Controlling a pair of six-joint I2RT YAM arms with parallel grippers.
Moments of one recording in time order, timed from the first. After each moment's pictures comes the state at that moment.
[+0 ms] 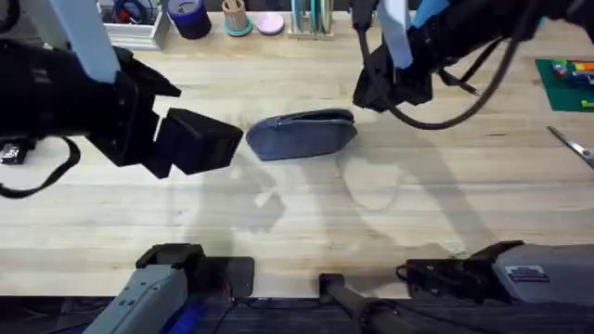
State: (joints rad) left arm 0.02 0.95 1.39 -1.45 0.42 0.51; right arm 0.39 1.54 1.41 -1.07 -0.39 -1.03
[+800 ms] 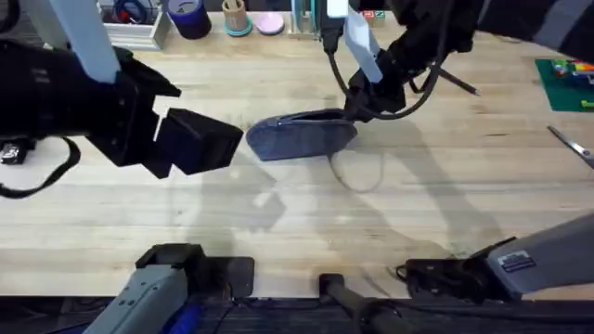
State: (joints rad) left arm 0.02 0.95 1.39 -1.45 0.42 0.51; right arm 0.39 1.73 1.41 -1.03 -0.39 -1.06
